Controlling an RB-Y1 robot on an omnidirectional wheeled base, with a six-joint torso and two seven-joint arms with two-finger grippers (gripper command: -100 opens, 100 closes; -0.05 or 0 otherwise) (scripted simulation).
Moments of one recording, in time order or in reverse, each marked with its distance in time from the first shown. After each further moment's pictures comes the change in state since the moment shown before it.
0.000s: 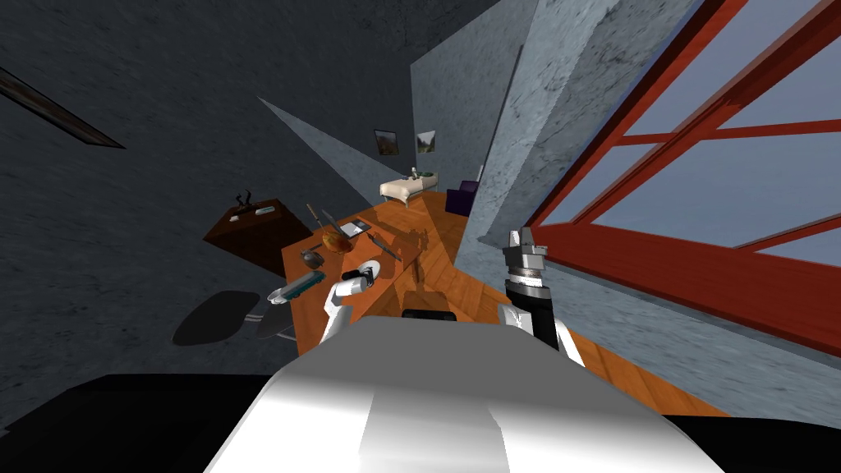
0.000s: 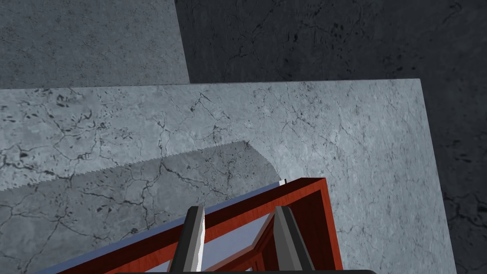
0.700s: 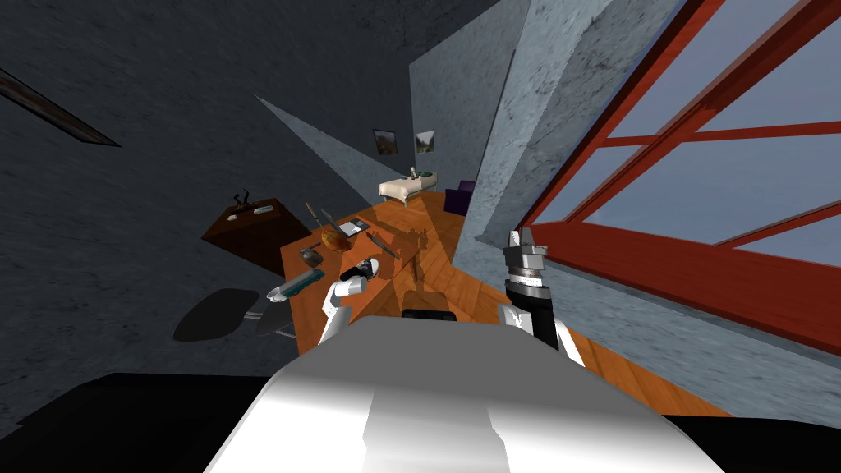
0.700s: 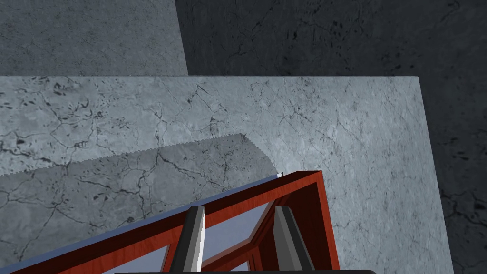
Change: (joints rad) left arm 0.028 0.005 -0.032 -0.095 -0.039 -0.154 0.000; right arm 0.000 0.000 0.000 0.000 0.000 0.000 0.000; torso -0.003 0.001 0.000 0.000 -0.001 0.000
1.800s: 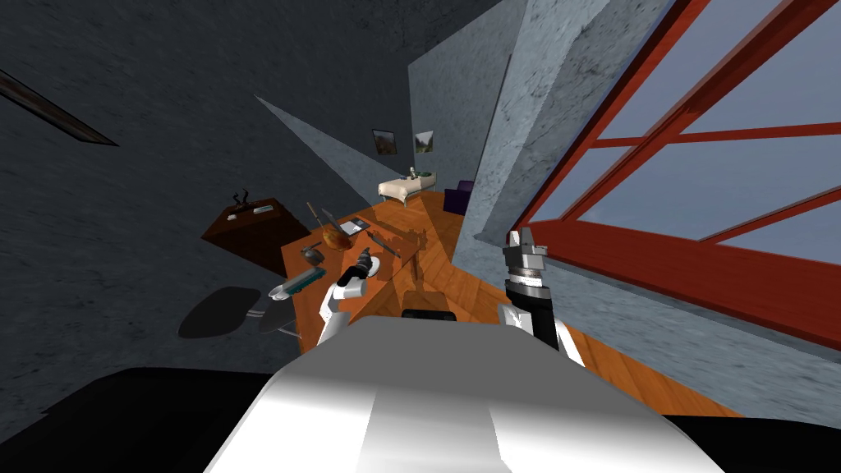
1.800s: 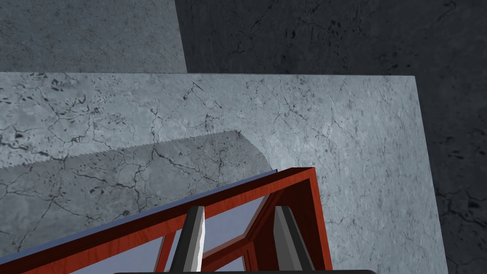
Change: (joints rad) left arm 0.065 0.005 -0.049 -0.118 -0.039 -0.275 0.005; right arm 0.000 0.000 0.000 0.000 0.000 0.000 0.000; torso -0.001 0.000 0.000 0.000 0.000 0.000
